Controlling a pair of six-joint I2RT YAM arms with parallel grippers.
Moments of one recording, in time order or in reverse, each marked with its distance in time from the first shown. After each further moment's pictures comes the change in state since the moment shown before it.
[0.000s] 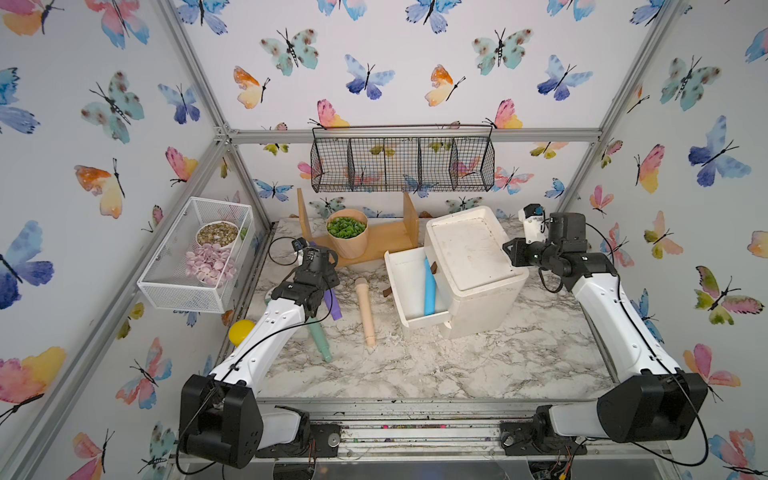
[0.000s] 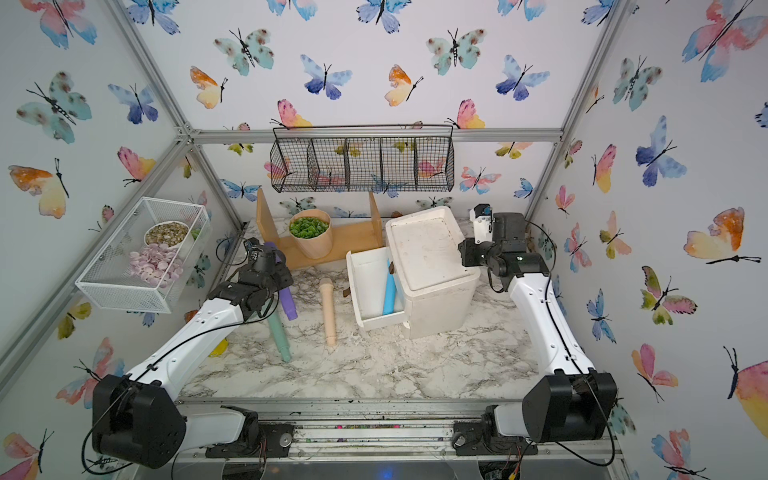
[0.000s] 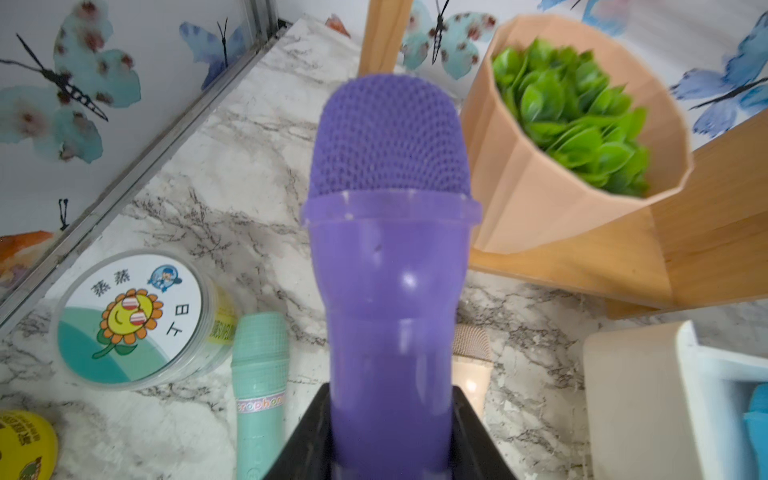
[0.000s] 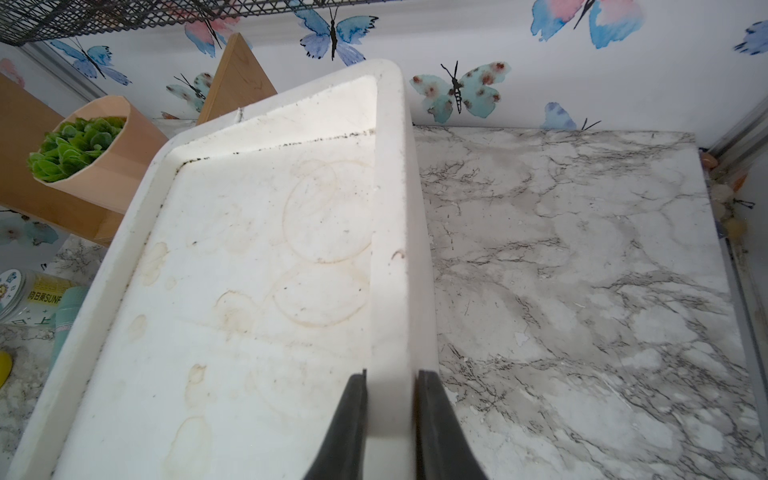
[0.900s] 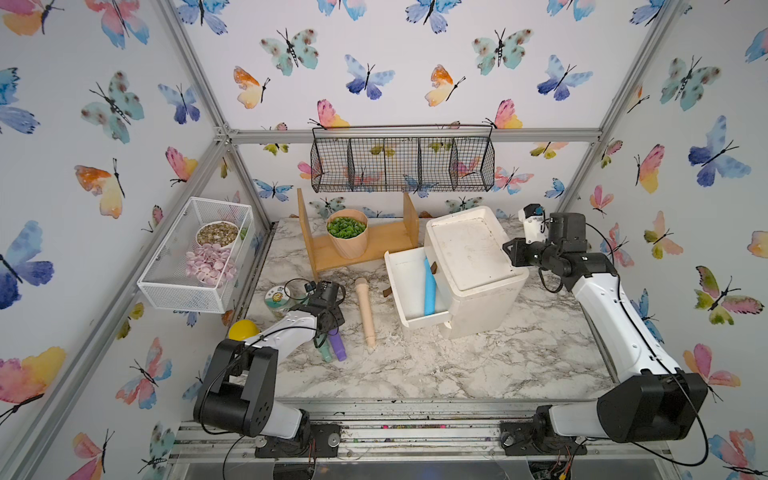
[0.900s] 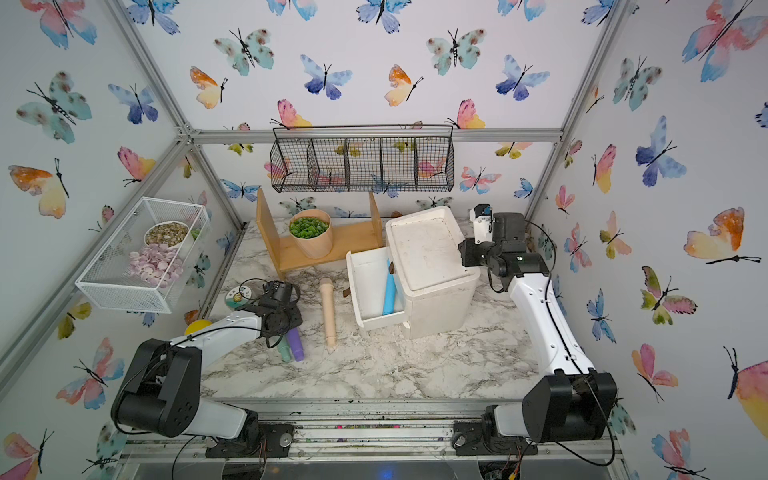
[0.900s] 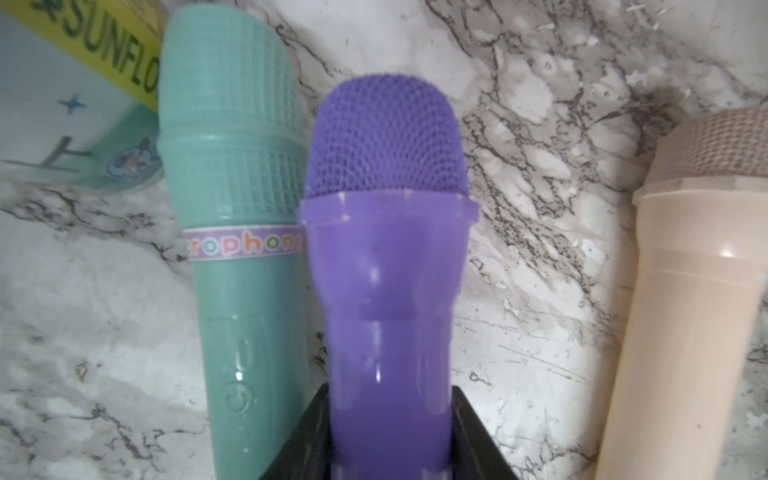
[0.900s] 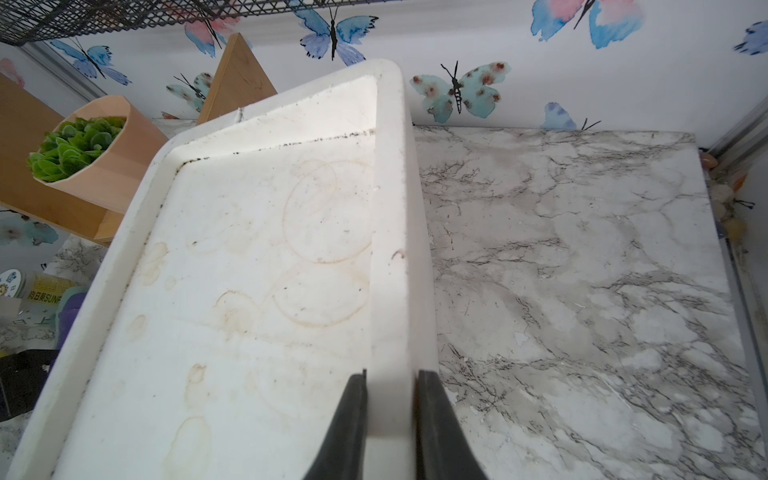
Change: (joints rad) left arm 0.000 0.154 -0.283 0.089 0.093 -0.090; right arm 0.000 0.000 0.000 0.000 0.000 0.000
